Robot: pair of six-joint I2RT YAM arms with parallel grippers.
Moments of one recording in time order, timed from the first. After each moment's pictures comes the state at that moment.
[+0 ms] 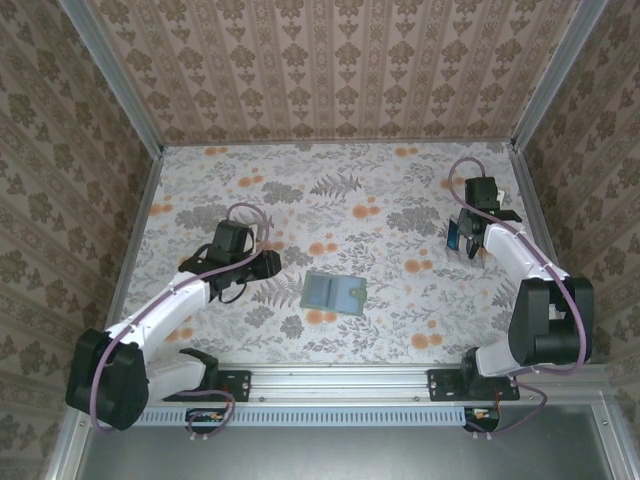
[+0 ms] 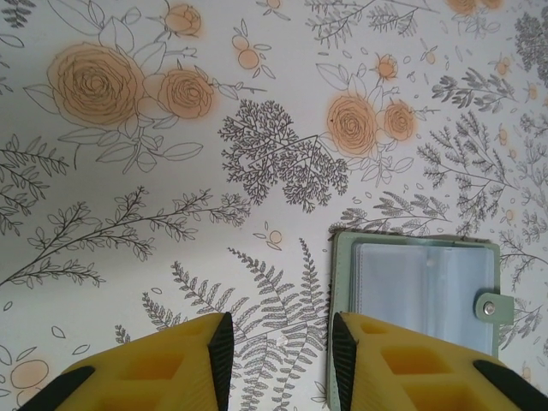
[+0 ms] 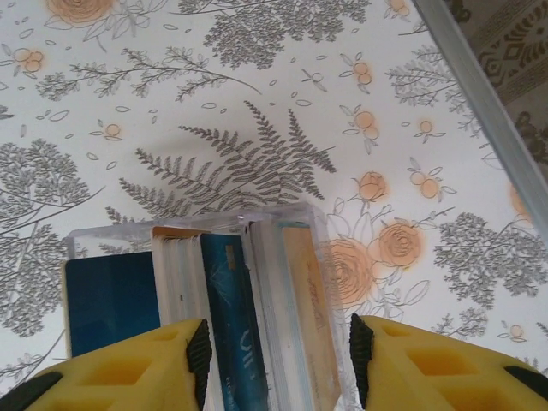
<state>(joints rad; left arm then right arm) -0.44 1.15 0.65 -0.39 0.23 -0.49 -0.05 1.45 0.97 -0.51 0.36 0.29</state>
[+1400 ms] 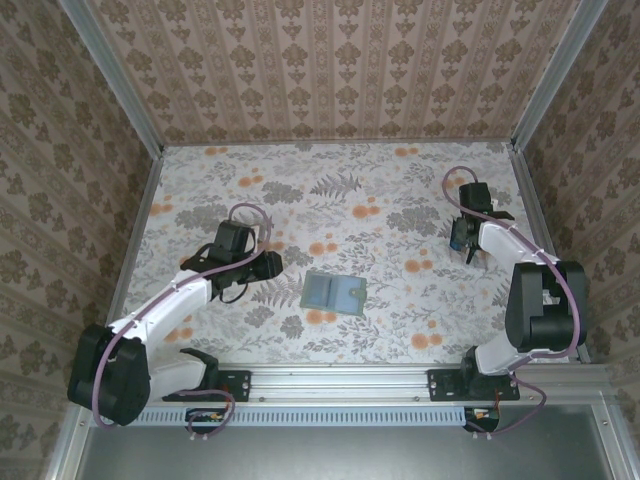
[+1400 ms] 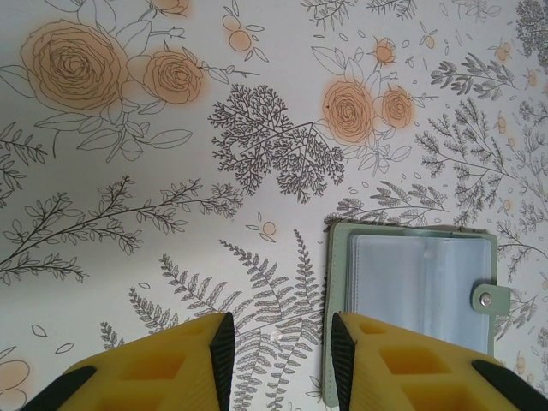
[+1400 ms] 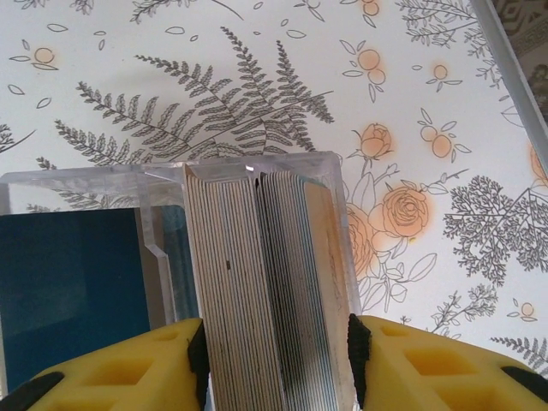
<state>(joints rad) -0.44 1.17 0.65 -0.39 0.26 -0.49 -0.05 1.54 0.95 -0.52 0.40 0.29</state>
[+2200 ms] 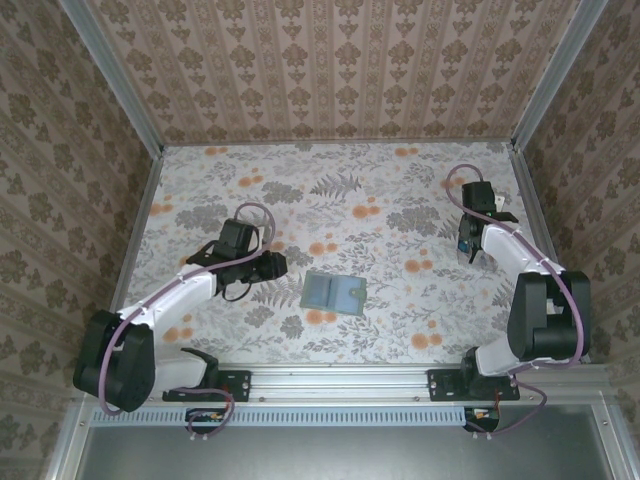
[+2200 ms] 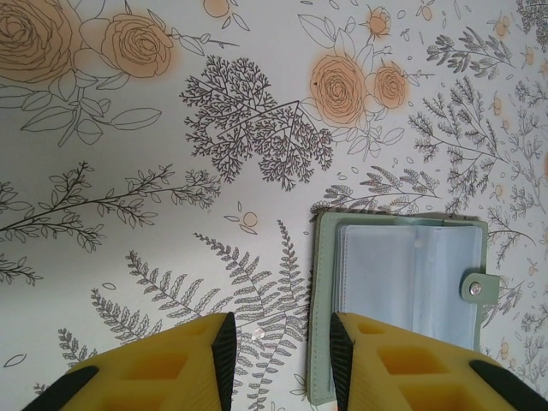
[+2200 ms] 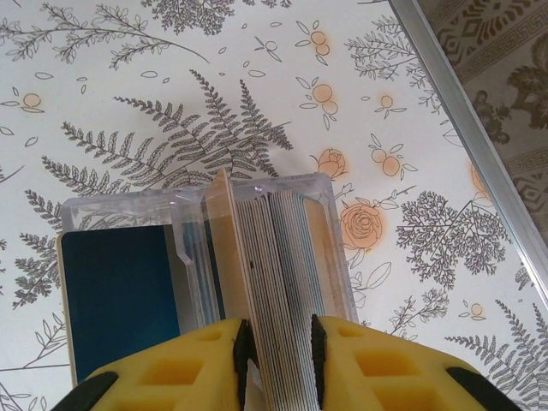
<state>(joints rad) -0.44 1.24 0.67 -0.37 0.32 -0.50 -0.05 1.48 0.94 -0.52 0.46 0.29</state>
